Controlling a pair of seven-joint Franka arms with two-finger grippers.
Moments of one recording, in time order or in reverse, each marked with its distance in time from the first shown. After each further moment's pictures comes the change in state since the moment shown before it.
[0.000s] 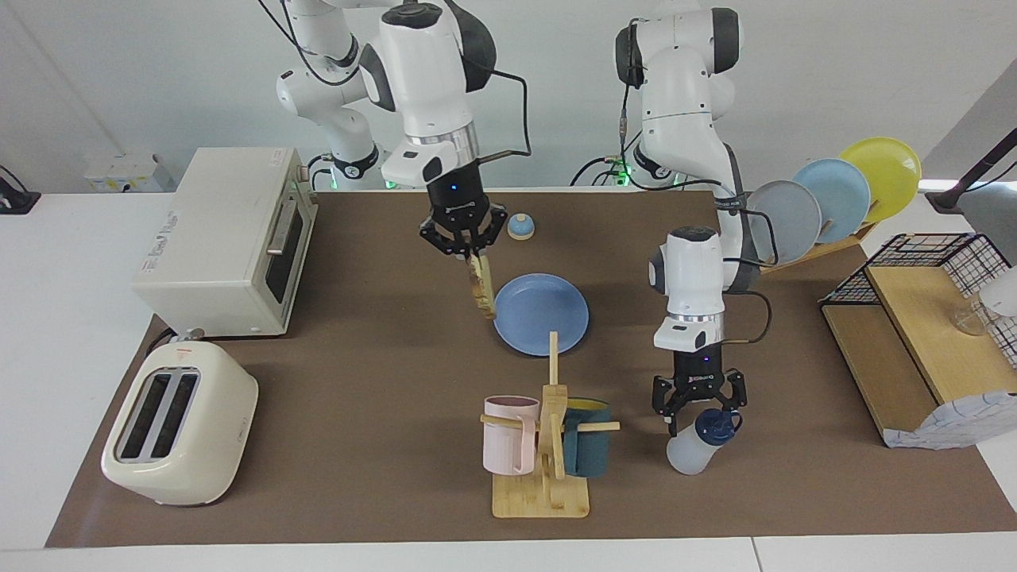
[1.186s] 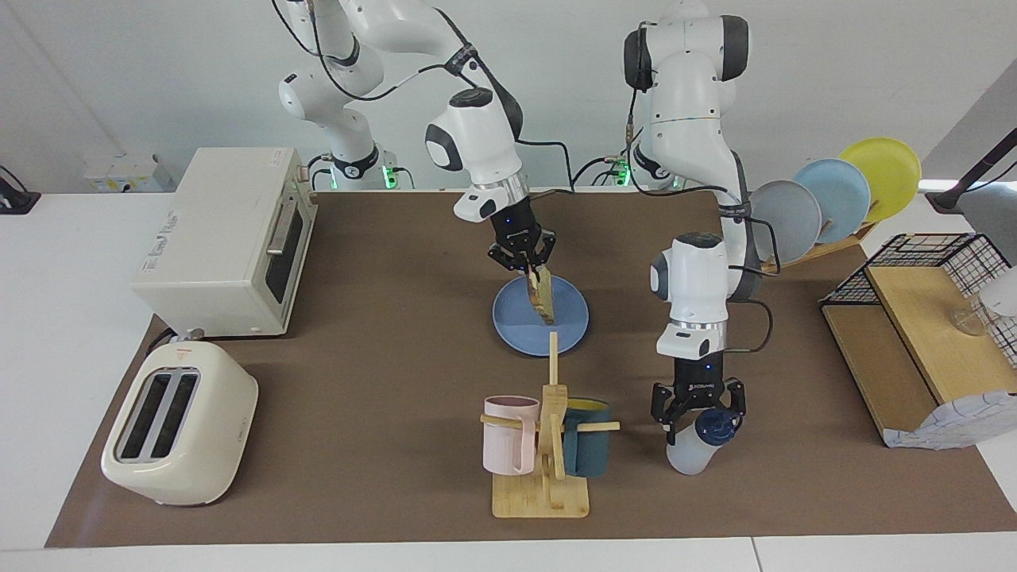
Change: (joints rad) left arm 0.102 0.006 -0.104 0.056 0.010 -0.007 0.002; right arm 0.137 0.021 -0.002 -0.402 0.018 0.523 0.277
